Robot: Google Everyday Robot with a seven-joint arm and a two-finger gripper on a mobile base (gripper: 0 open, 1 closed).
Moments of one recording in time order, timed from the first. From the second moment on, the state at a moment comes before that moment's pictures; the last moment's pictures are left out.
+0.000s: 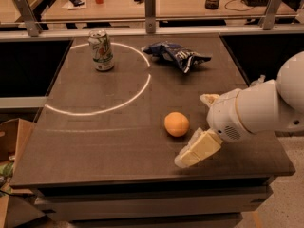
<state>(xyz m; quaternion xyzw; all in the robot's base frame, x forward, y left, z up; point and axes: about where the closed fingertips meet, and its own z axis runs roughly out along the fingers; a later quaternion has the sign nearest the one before) 0.435 -0.099 0.840 -0.51 0.79 0.15 0.32</state>
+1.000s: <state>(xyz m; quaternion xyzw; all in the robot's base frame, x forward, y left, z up) 0.472 -0.089 0.835 -0.51 0.78 0.14 0.33</state>
